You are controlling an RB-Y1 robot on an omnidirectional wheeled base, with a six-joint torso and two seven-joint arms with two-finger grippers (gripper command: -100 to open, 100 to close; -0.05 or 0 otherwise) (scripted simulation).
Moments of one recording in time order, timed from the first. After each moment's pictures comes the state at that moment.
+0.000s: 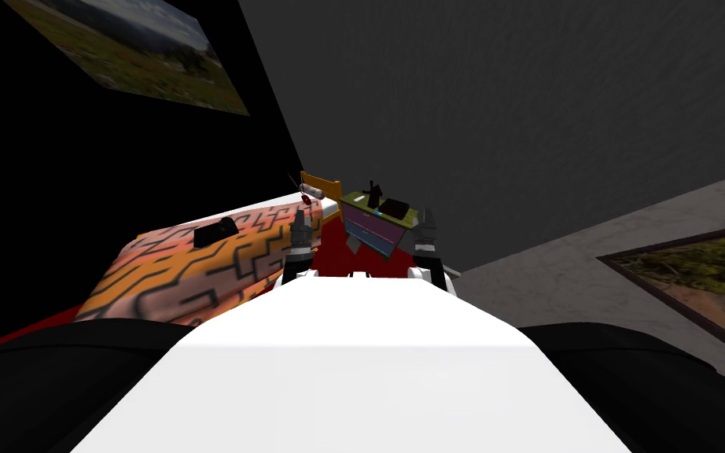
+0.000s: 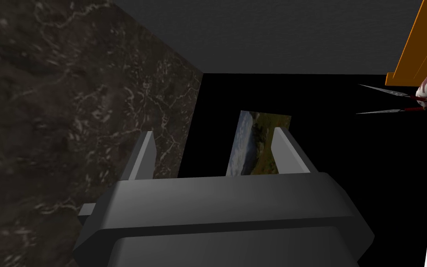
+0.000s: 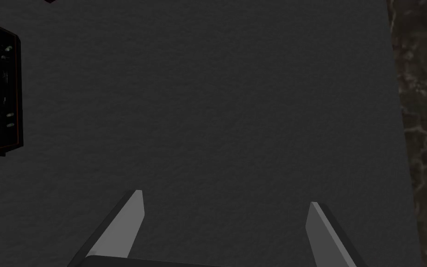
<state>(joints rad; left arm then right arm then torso) 0.52 -0.02 -0.06 -2.21 -0.09 -0.47 -0.15 0.46 -0.06 0.00 -2.28 0.03 -0.26 0.01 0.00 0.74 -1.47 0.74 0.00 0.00</state>
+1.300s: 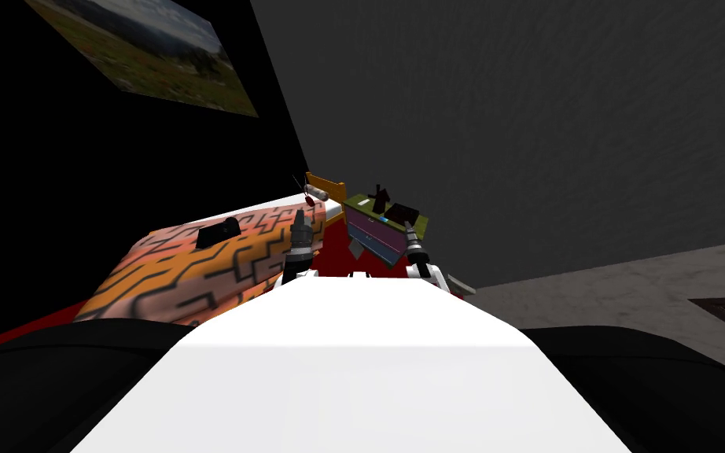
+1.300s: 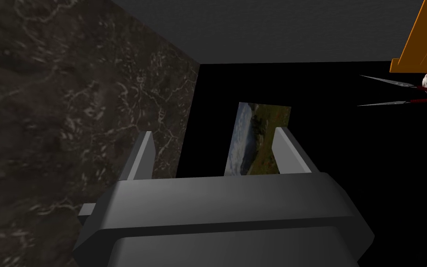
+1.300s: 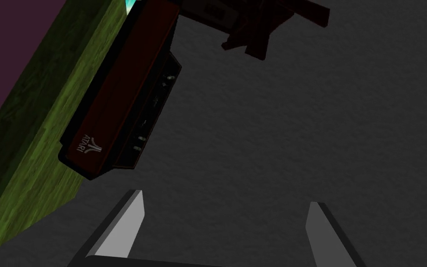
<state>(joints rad) 0.52 -0.02 -0.06 -2.21 -0.09 -0.47 -0.15 0.36 -0.15 -0.01 -2.06 0.37 0.03 -0.06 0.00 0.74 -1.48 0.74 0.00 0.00</state>
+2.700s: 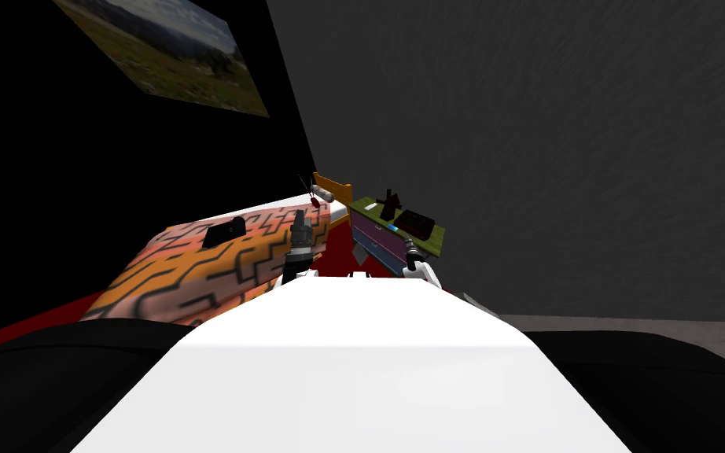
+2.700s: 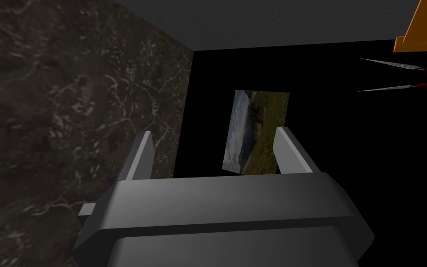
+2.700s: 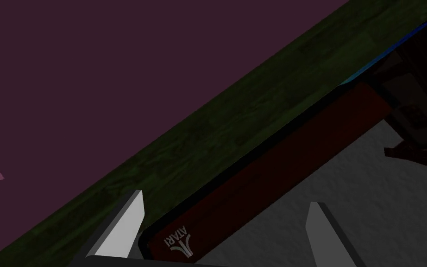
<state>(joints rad) 0.52 -0.02 -0.06 -2.21 -0.09 -0.47 -0.15 0.26 -0.18 -0.01 -1.79 0.76 0.38 -0.12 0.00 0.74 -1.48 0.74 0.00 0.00</state>
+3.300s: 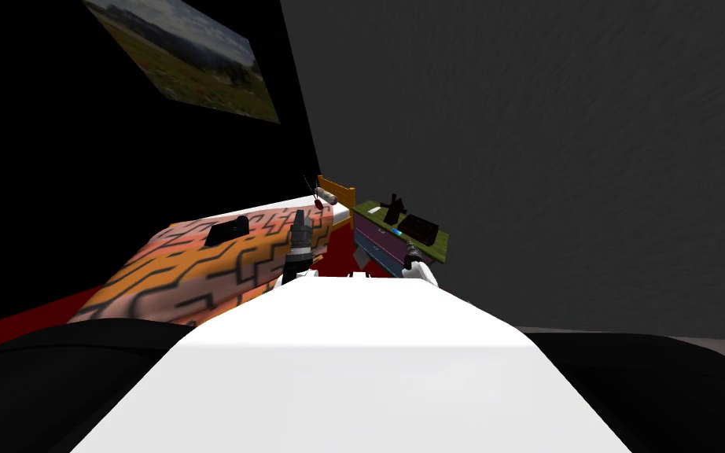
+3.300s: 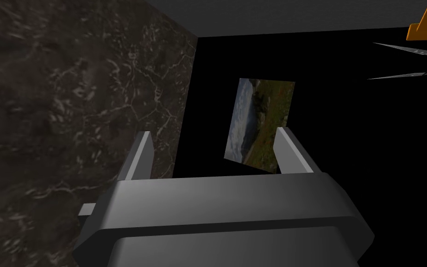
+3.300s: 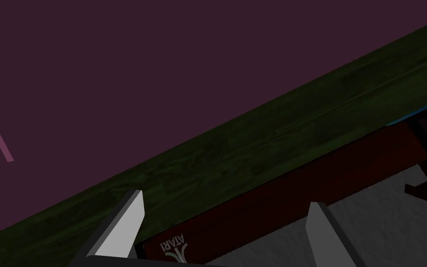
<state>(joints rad) 0.52 -0.02 -0.06 -2.21 -0.09 -0.47 -0.15 0.23 -0.19 -0.01 -1.68 0.90 0.50 -0.14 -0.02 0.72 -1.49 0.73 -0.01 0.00</state>
